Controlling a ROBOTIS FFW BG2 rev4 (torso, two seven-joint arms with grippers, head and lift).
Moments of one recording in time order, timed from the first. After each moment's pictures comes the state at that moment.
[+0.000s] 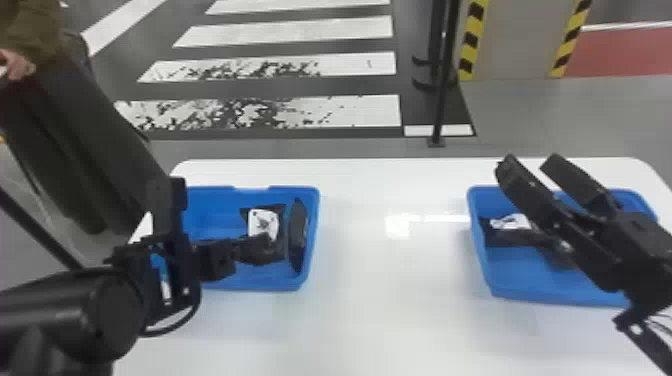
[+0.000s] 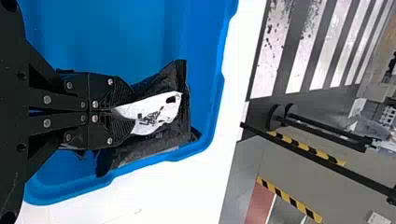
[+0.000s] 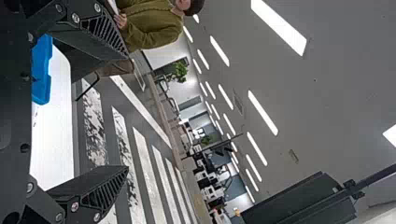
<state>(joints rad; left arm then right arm) 0.07 0.13 0.25 -2.07 0.27 1.19 -0.32 0.38 -0.13 -0.10 -2.28 -0.64 0.38 0.40</state>
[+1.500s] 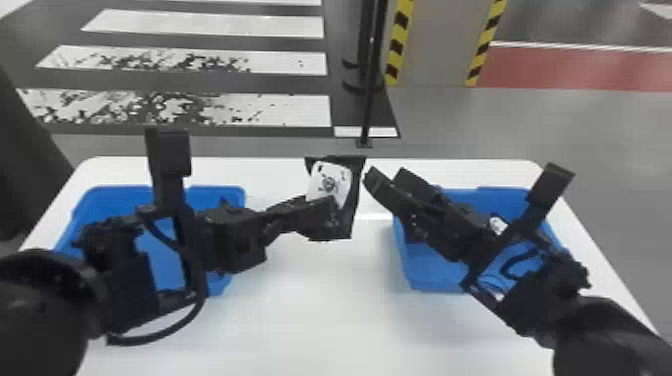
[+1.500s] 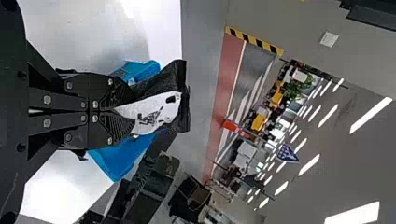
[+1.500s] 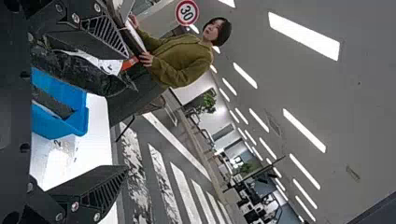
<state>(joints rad) 0.06 0.17 -0.03 -2.26 0.61 1.08 -0.39 0.16 -0.14 -0.02 -2.01 -0.70 0.53 0.51</state>
